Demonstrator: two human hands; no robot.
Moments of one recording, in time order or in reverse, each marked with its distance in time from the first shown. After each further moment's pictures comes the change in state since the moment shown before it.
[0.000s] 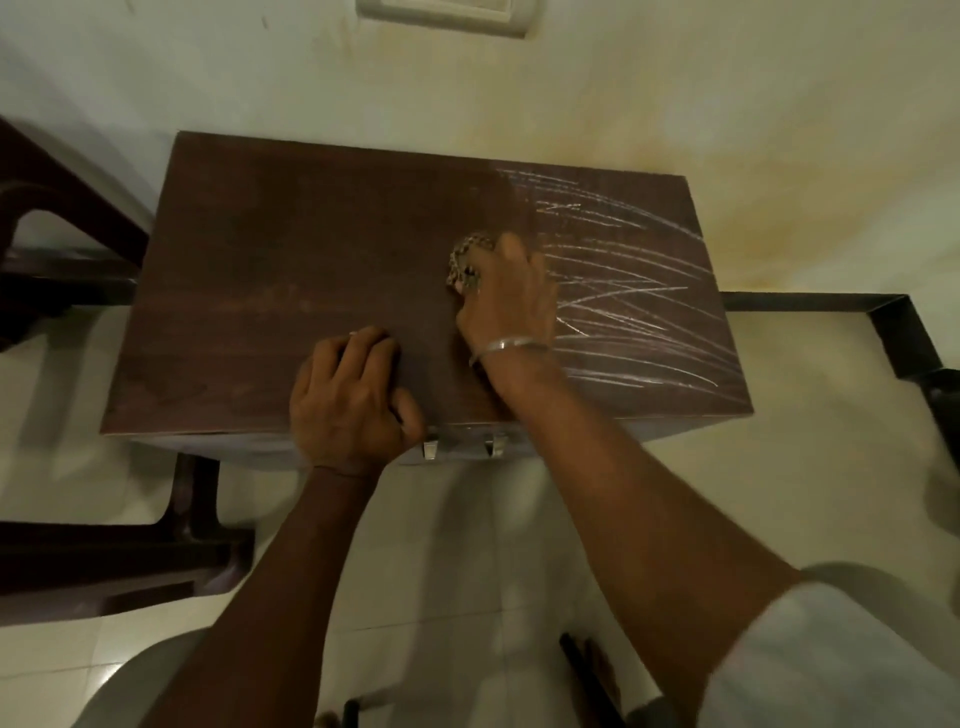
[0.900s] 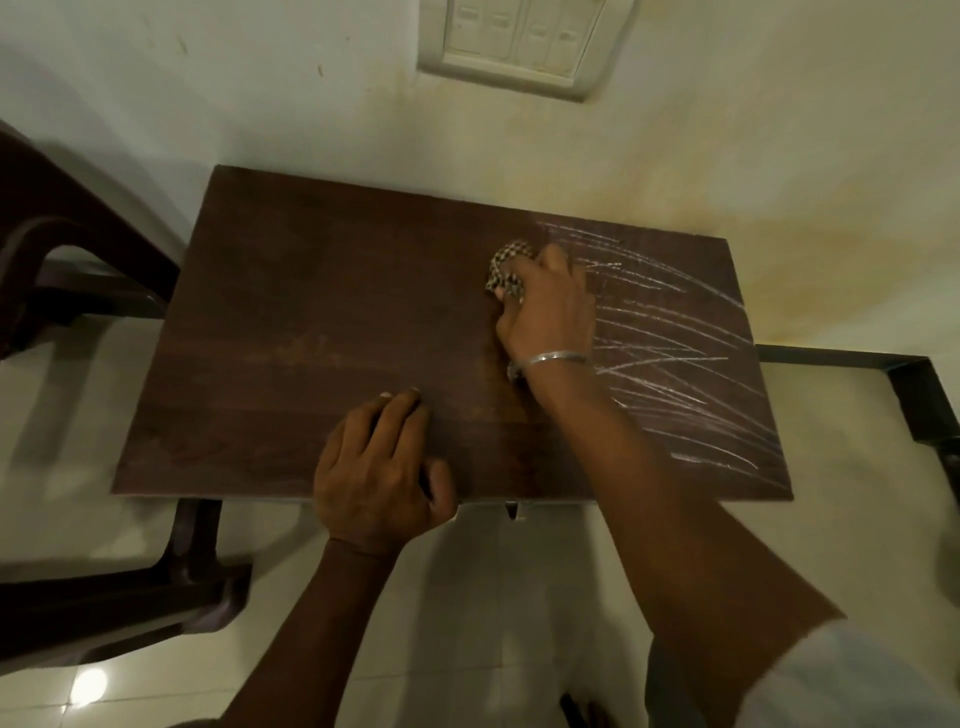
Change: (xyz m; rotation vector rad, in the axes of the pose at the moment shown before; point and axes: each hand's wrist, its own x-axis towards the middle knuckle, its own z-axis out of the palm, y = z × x) left_hand -0.004 -0.004 0.009 -0.019 0.068 0.004; right_hand 0.059 0.004 0.013 -0.018 0.050 -0.082
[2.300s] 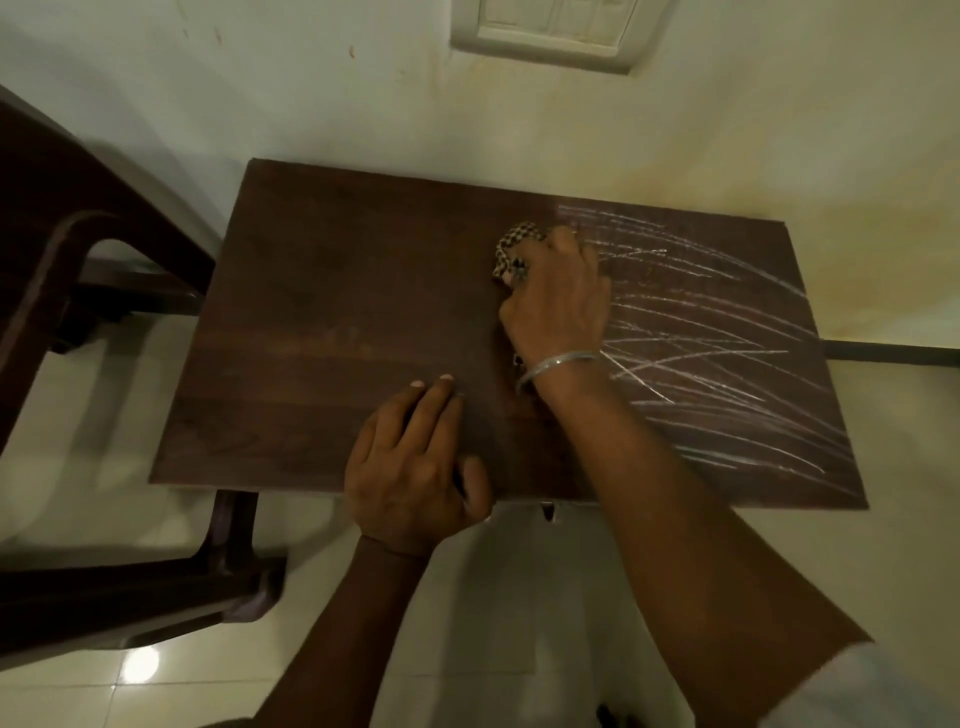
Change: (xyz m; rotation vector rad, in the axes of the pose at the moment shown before) left_hand 0.006 0.005 -0.010 -0.003 -0.047 -0.018; right_hand -0.003 -0.028 0.016 -0.001 0.106 0.022
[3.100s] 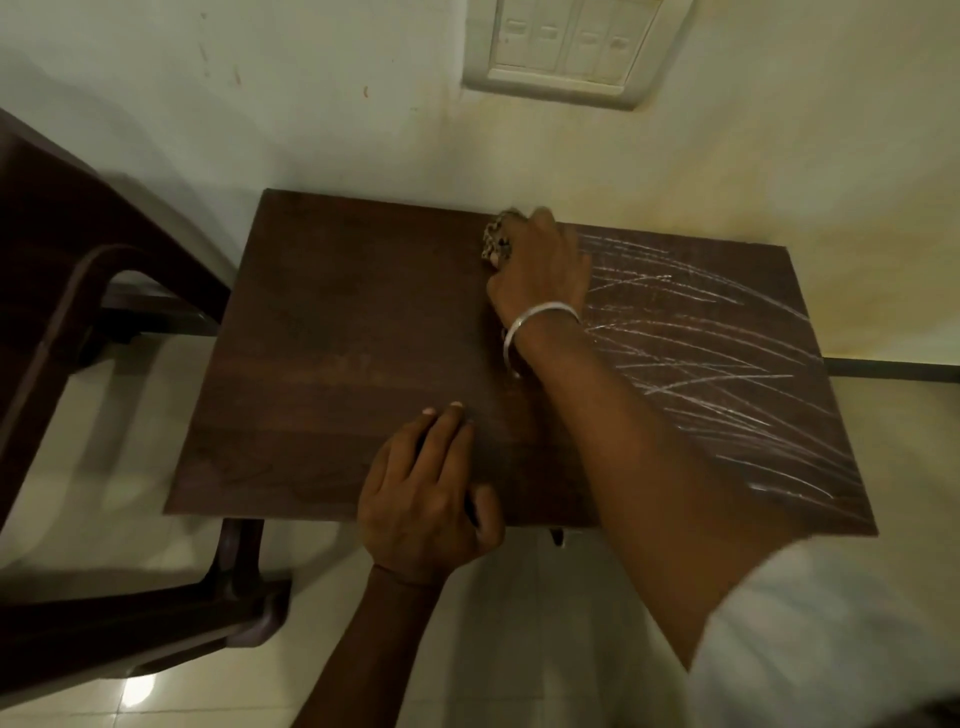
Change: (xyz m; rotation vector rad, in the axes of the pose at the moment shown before) left_hand 0.002 0.001 -0.005 -0.048 -0.038 -0.004; right_hand 0.050 -0.027 0.006 -0.022 -0.153 -0.007
